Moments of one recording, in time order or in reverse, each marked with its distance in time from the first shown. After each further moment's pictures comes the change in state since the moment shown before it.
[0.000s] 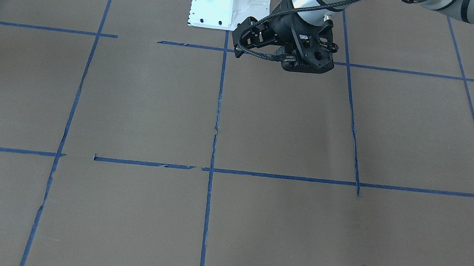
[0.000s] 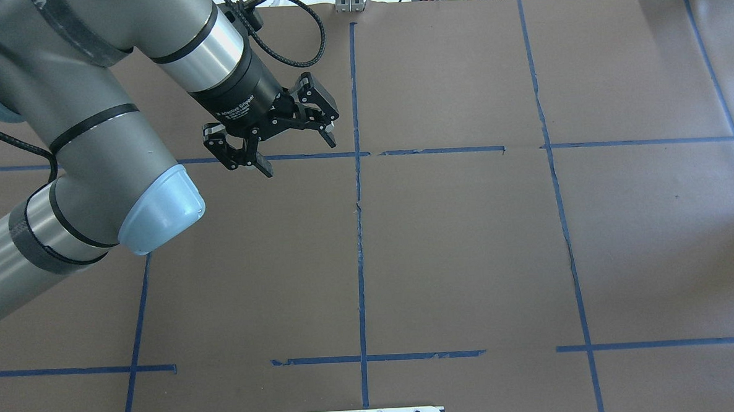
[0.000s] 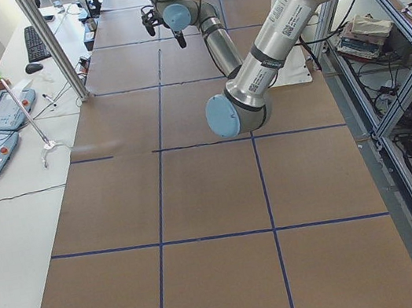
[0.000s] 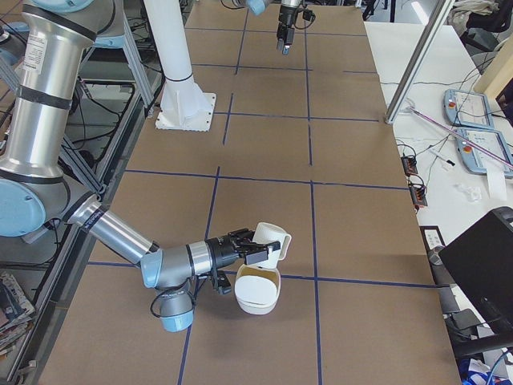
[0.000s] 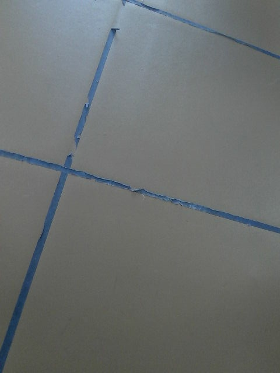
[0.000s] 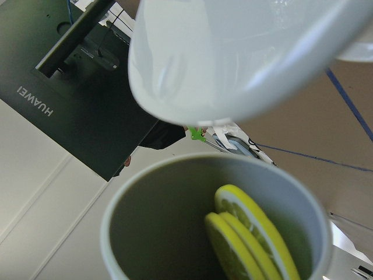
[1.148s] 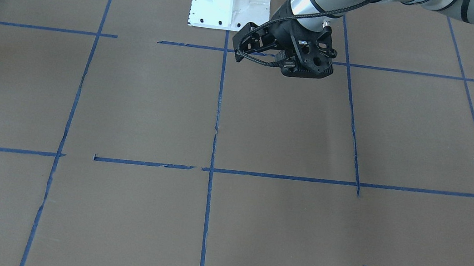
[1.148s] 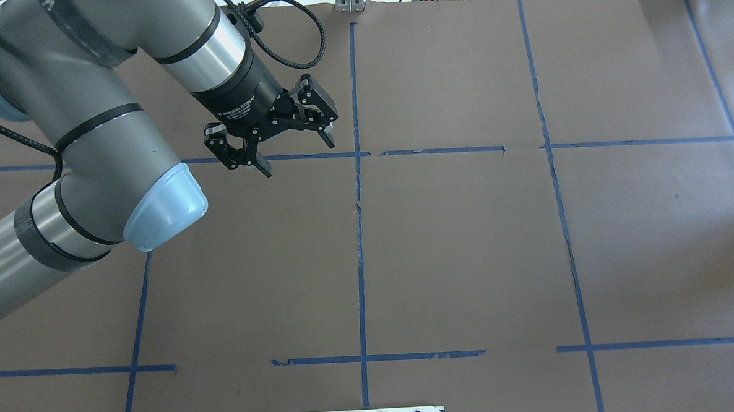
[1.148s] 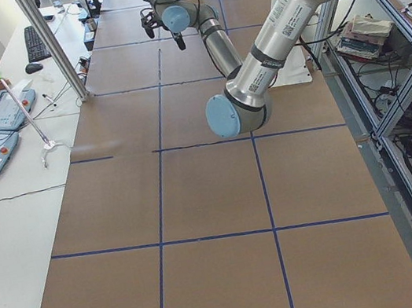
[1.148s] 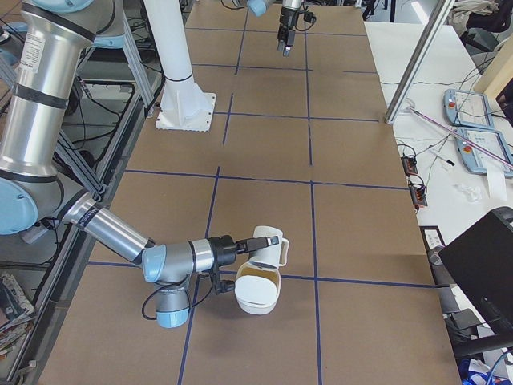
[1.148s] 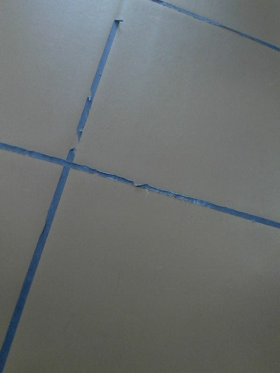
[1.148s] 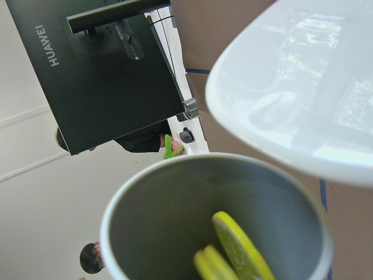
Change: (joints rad) left arm 0.000 0.000 0.020 -0.002 -0.002 0.015; right arm 0.000 -0.033 0.035 -0.108 0.068 -0.503
